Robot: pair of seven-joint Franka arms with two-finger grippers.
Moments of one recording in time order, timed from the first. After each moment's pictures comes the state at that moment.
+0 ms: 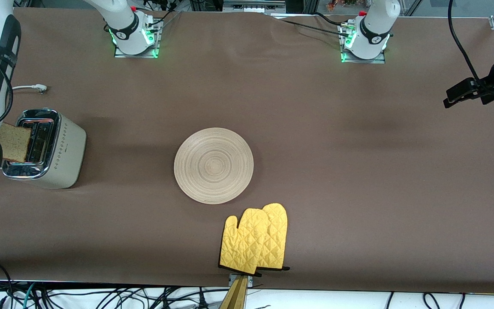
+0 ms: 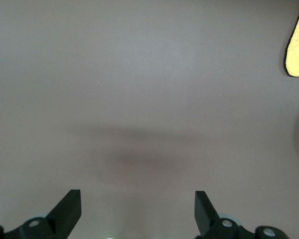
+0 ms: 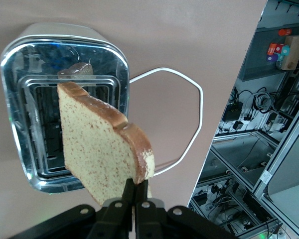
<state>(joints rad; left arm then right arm) 0.03 0.02 -0.02 -1.54 -0.01 1.48 -0.13 0.31 0.58 -0.68 -1.23 -0.19 1.49 -0.37</state>
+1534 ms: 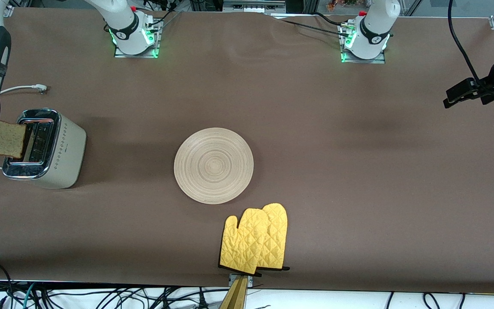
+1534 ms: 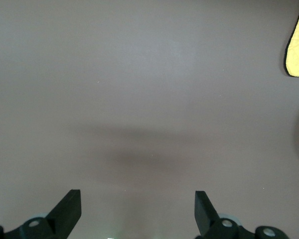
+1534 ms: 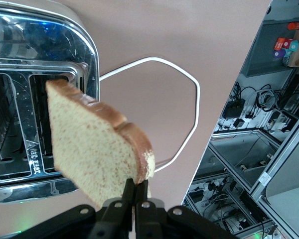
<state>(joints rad) 0.03 0.02 -0.02 -1.54 -0.01 1.48 -0.13 0.25 0.60 -0.68 -1.30 -0.20 1.56 -0.44</state>
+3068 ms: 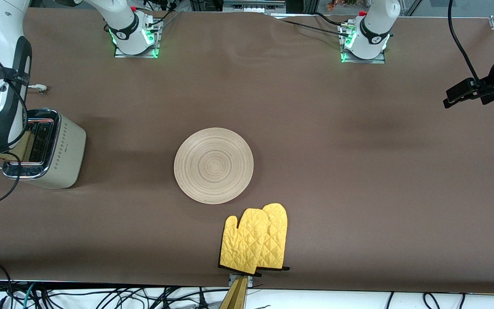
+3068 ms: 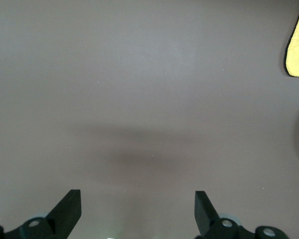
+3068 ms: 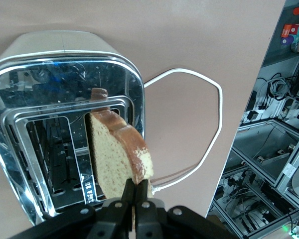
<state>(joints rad) 0.03 0.02 -0.02 -1.54 -0.01 1.48 -0.13 0.30 0.65 -0.67 -1.30 -0.14 1.56 -0.24</state>
